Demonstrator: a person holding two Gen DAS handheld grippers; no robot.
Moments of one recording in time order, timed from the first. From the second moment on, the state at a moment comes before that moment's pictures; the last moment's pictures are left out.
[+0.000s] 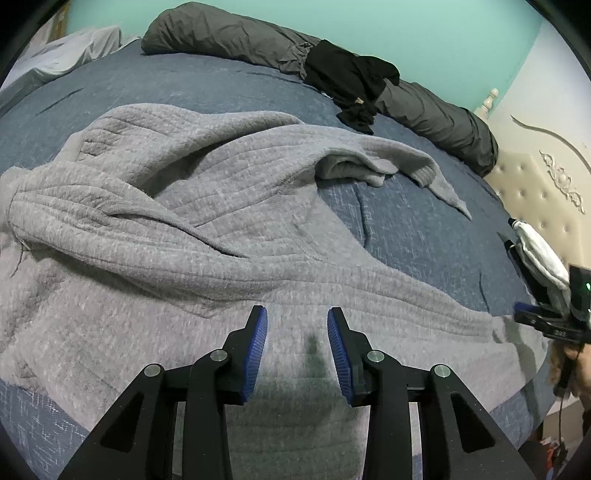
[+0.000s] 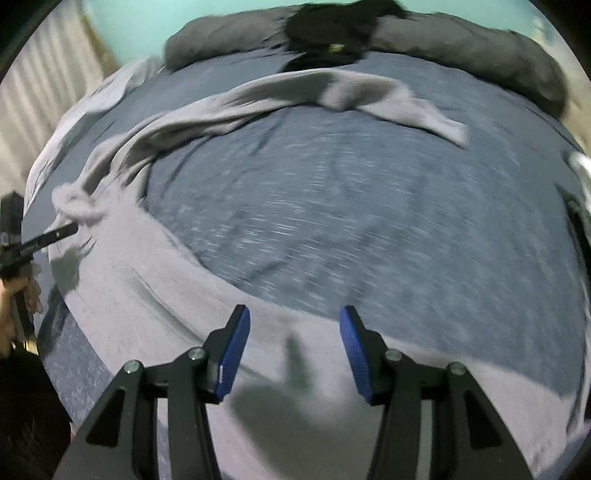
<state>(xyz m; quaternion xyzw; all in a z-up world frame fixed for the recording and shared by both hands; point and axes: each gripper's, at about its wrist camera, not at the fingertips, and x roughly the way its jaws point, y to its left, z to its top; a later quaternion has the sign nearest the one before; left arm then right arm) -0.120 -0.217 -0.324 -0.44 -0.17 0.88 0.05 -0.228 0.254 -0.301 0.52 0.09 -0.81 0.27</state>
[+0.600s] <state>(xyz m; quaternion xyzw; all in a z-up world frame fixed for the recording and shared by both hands) -0.119 -0.224 -0.332 -0.44 -0.17 0.88 0.05 -0.246 0.177 -0.320 0.52 0.19 -0.77 0.32</state>
